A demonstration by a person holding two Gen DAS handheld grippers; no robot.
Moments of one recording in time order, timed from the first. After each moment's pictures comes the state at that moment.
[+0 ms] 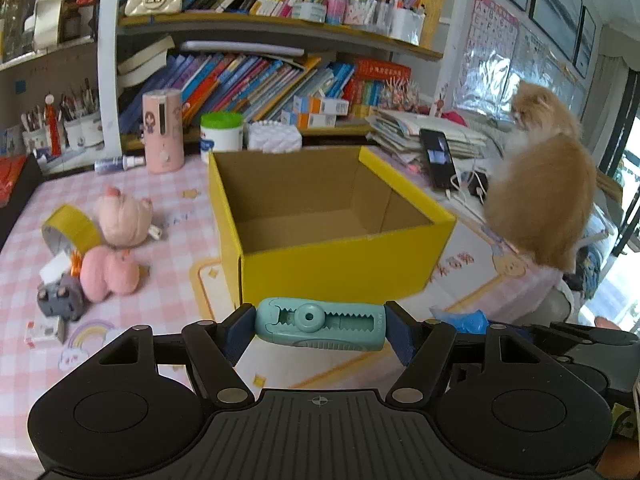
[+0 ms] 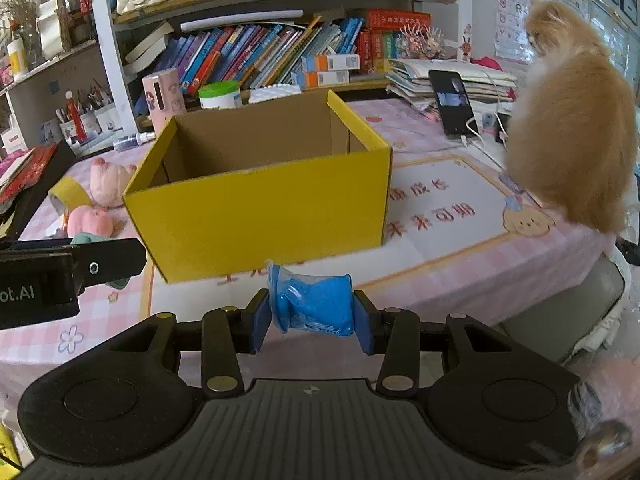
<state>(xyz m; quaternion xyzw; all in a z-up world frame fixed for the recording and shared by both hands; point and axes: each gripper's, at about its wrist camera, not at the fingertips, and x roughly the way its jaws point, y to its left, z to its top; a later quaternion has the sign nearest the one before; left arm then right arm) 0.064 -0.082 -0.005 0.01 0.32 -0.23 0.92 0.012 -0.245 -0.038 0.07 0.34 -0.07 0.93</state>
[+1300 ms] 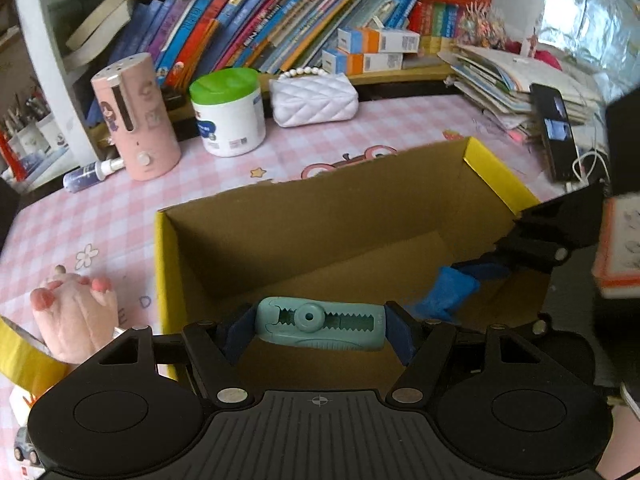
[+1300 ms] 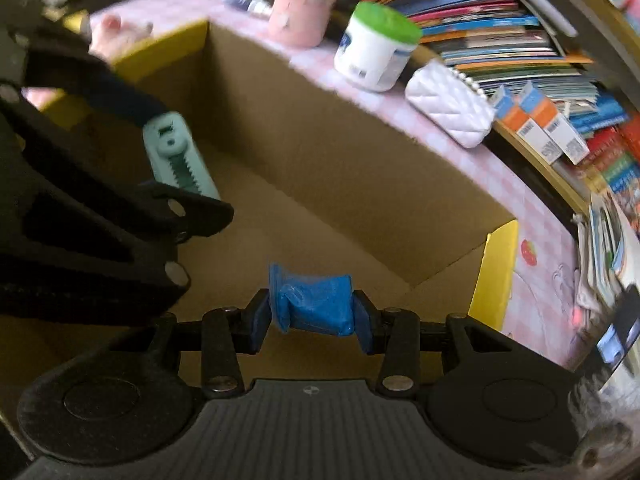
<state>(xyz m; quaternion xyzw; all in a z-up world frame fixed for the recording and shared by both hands) 0.284 -0.176 -0.043 0.09 0.44 -0.15 0.88 0.304 -0.255 -0.072 -0.27 0.46 0.20 0.82</state>
